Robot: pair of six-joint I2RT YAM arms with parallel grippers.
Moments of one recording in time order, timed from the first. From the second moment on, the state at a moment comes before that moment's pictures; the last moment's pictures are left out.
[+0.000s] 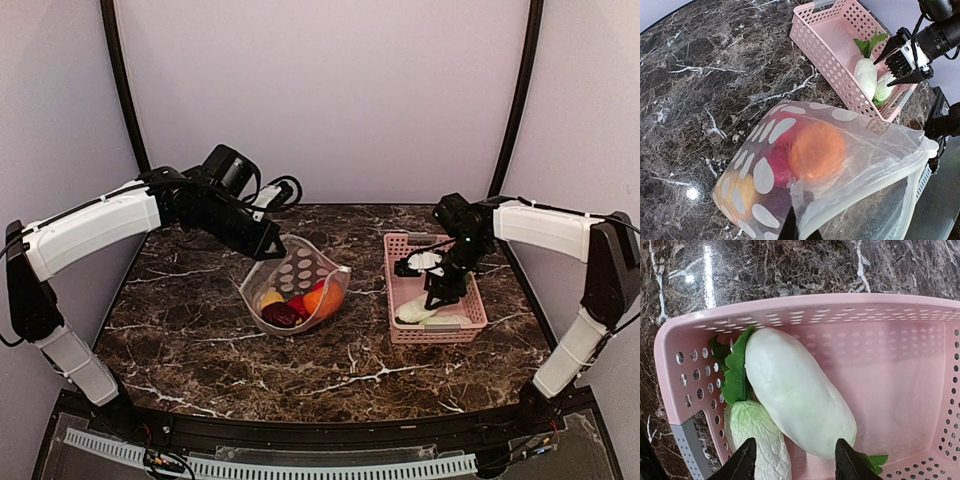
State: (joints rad) left arm -0.74 1.58 1.51 -0.81 0.21 -0.20; right arm 0.44 1.62 1.20 -0.96 -0.25 -0.97
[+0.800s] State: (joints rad) left arm -0.74 1.55 1.48 -0.80 0.23 -0.20; right arm 0.48 1.78 1.23 -0.91 -0.19 -1.00
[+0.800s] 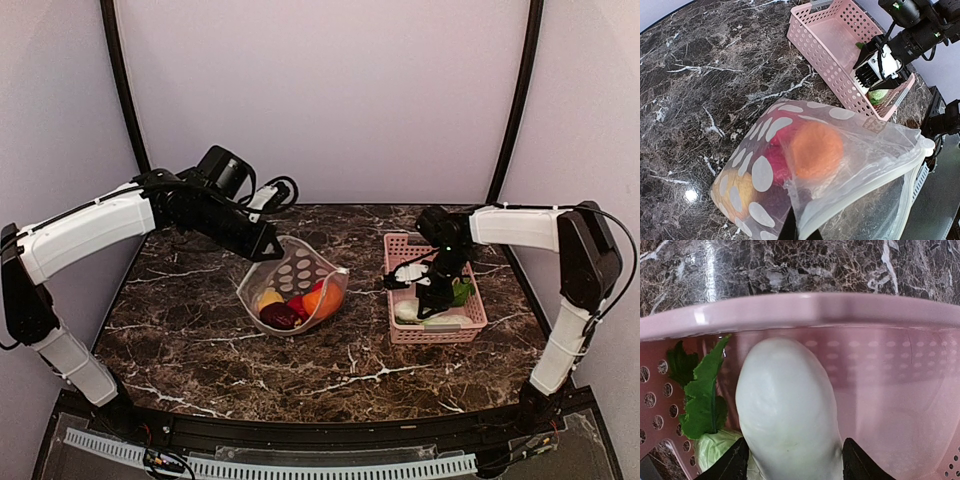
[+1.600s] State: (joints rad) left arm -0.74 1.54 1.46 -0.78 0.24 -0.21; right arm 0.55 1.56 1.52 -1.04 -0.29 -0.95
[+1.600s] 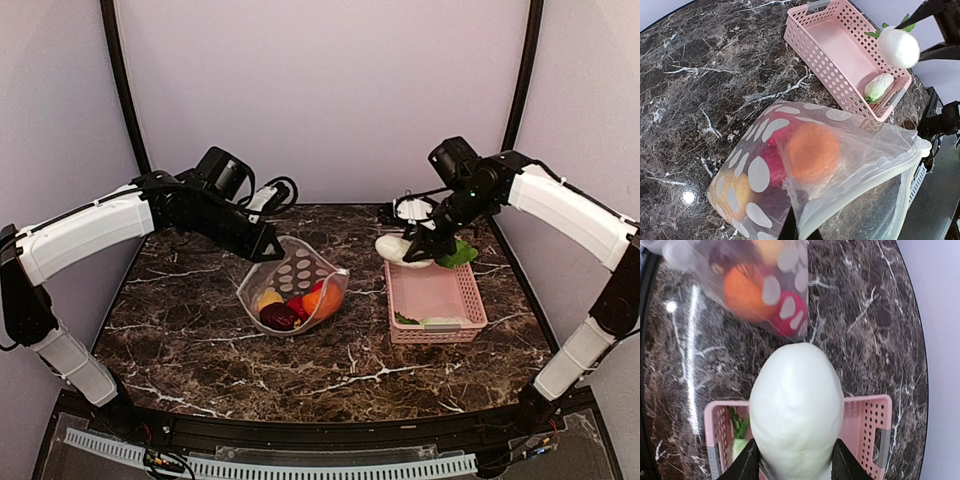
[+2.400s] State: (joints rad) left arm -0.73 1.54 1.46 -0.77 0.26 -0.23; right arm 1.06 1.84 2.23 -1.14 -0.83 -0.84
